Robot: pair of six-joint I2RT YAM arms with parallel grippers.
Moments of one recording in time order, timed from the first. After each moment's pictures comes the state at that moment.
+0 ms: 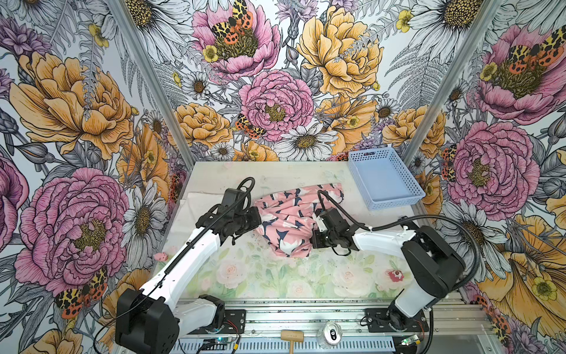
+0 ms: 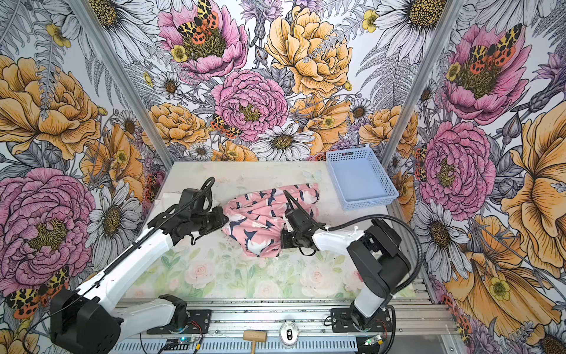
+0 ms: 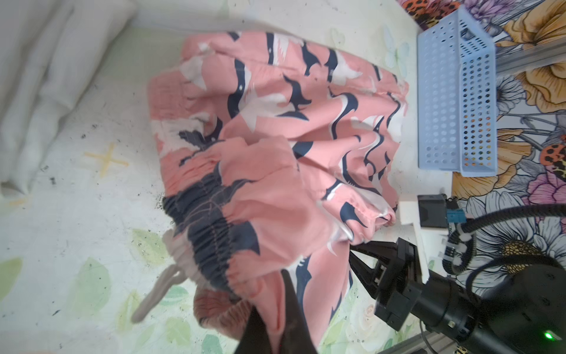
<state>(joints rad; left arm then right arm) -0.34 1.17 0.99 -0.66 0.17 -0.68 0.62 1.56 0.82 -0.22 -0.24 0.50</state>
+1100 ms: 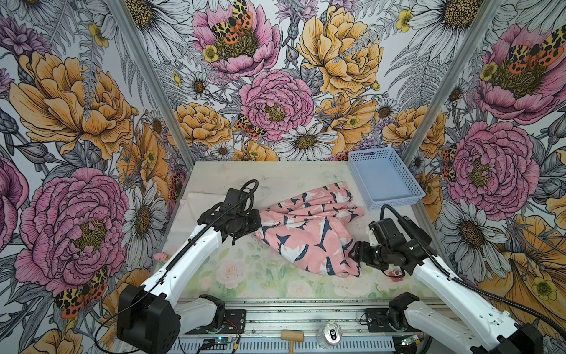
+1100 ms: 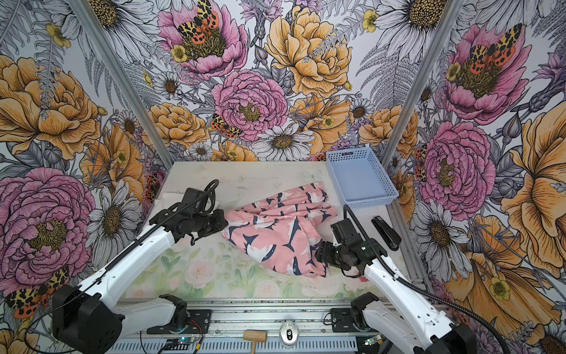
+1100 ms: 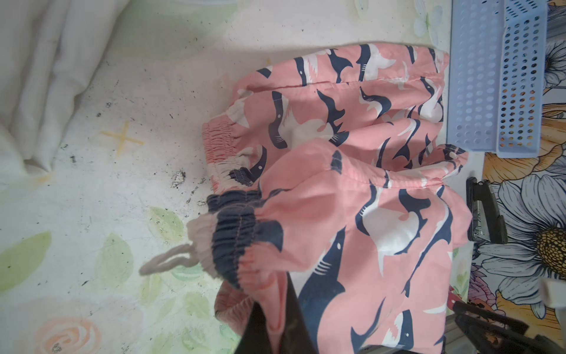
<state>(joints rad) -0.35 1.21 0.99 -0.75 0.16 -0.65 0.43 0.85 0.62 -0.94 -0.20 0.72</state>
